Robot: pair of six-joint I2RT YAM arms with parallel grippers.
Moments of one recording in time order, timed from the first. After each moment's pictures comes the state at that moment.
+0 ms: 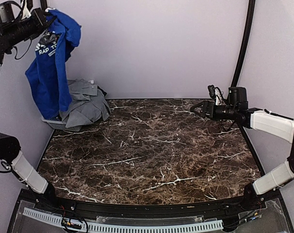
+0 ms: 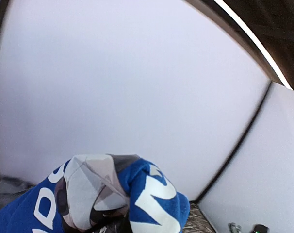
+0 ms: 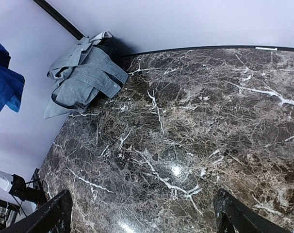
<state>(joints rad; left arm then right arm) -0.10 1.54 2.47 -0.86 0.20 -0.43 0.25 1.36 0.90 -0.02 -0.64 0.35</state>
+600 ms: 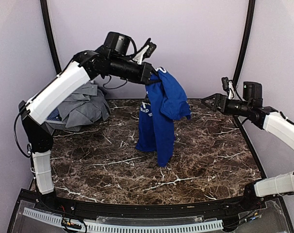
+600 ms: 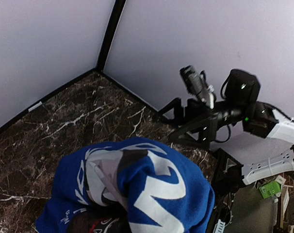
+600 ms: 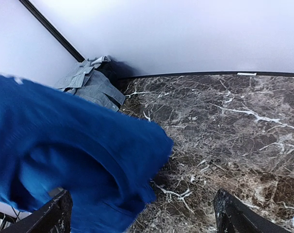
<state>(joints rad) -0.76 1.95 2.37 -0.82 0.38 -0.25 0.19 1.19 0.92 -0.12 -0.61 0.35</state>
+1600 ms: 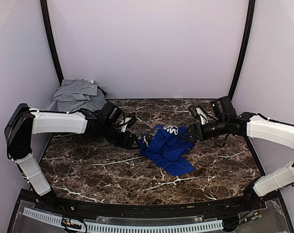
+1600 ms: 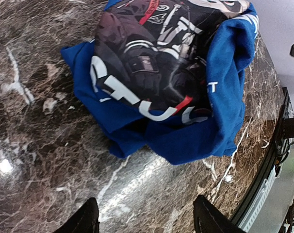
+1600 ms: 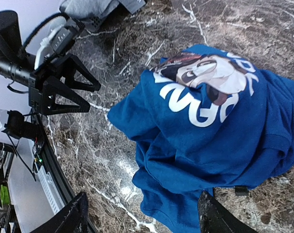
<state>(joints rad) -0.71 1.70 1.13 -0.38 0.35 -0.35 0.52 1.27 0.87 -0.34 -0.54 0.26</state>
